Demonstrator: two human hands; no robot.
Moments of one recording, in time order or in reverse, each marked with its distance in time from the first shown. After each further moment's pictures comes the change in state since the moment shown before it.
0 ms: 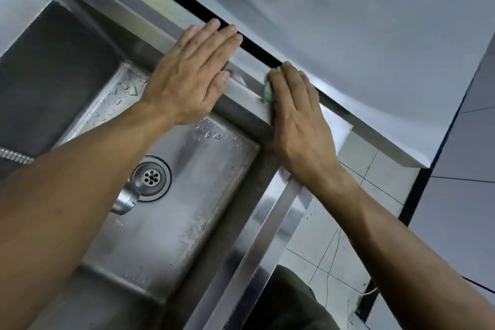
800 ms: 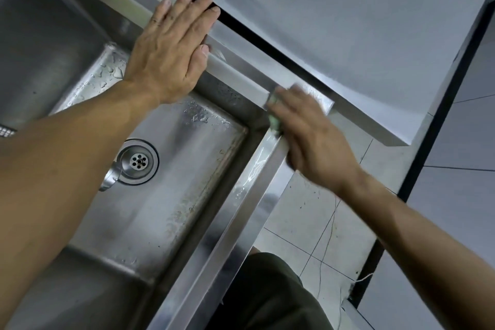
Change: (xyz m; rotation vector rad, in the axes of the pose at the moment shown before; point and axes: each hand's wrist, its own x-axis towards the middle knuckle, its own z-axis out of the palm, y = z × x) left_hand -0.002 0.011 0.005 0.046 -0.009 -0.118; right_hand -0.061 0.053 -0.021 0.116 -0.118 -0.251
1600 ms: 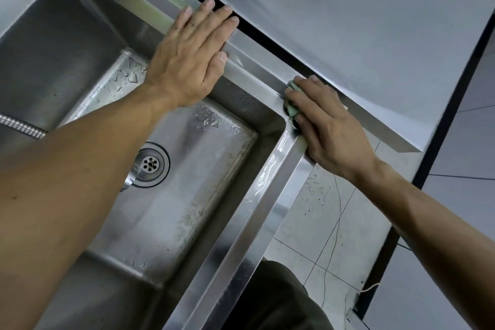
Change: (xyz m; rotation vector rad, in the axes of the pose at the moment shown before) left_hand -0.003 -0.008 -0.001 0.009 0.032 0.036; right_hand 0.021 0.014 -0.004 -0.045 0.104 -0.062
